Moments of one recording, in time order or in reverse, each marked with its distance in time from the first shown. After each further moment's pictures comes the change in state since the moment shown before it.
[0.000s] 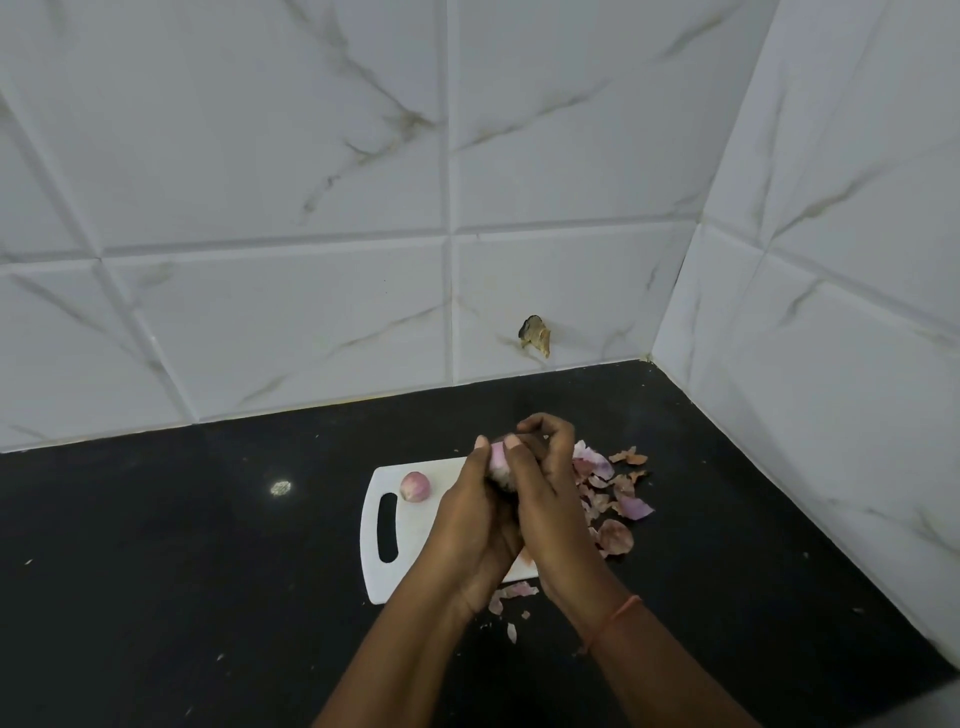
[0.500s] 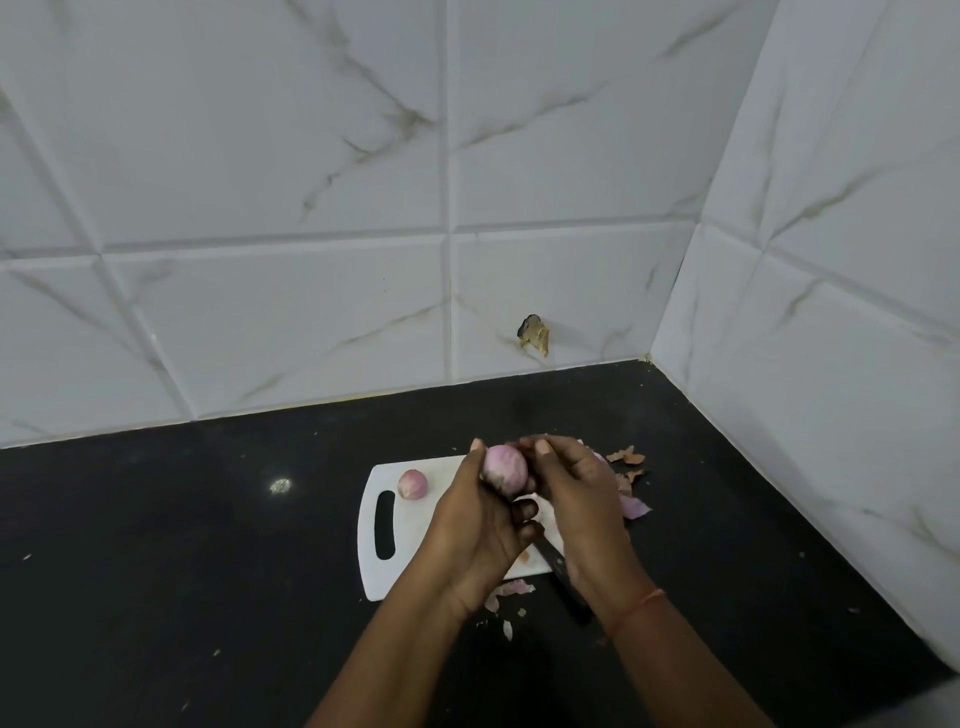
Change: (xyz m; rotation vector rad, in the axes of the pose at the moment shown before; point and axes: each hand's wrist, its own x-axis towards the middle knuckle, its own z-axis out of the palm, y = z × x) left_hand 0.019 -0.006 -0.009 0.092 -0.104 -0.063; right_hand 0.011 0.013 -0.032 -0.079 0.091 0.025
